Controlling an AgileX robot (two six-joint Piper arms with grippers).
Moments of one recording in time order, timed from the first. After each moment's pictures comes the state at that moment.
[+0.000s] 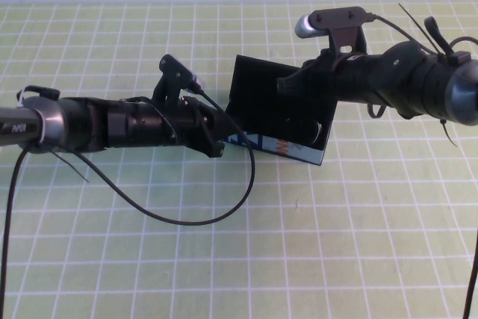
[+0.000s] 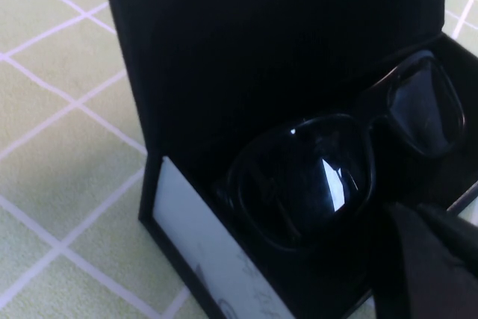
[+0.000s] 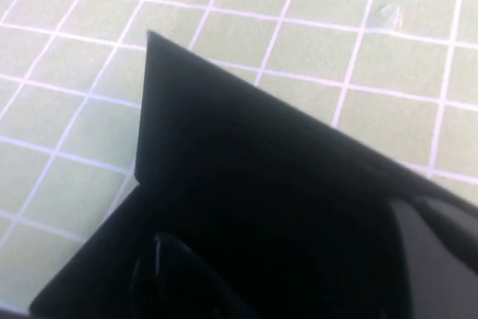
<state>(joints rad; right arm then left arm) 0.42 2.03 -1.44 0.94 0.12 -0.74 -0.27 2.15 -1.29 -1.72 0.81 2.04</state>
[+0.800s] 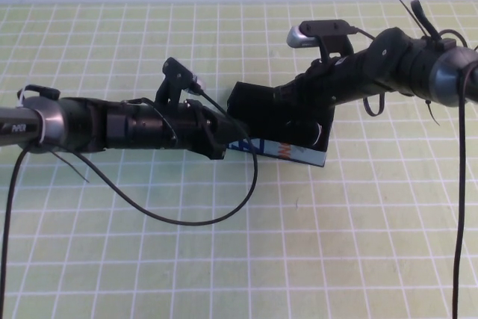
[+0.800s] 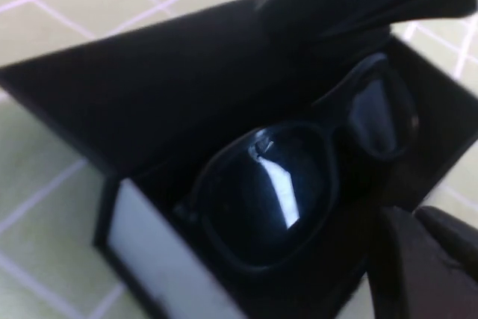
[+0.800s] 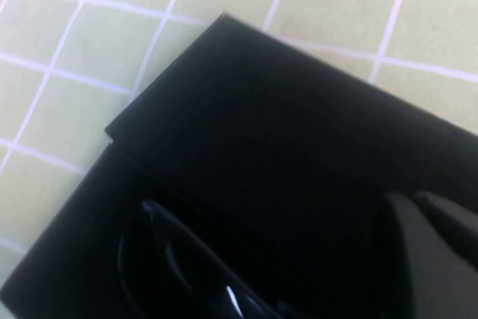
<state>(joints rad) 0.37 2.17 -1.64 0.66 0.43 -0.44 -0.27 2.14 -1.29 -1.68 0.88 1.96</state>
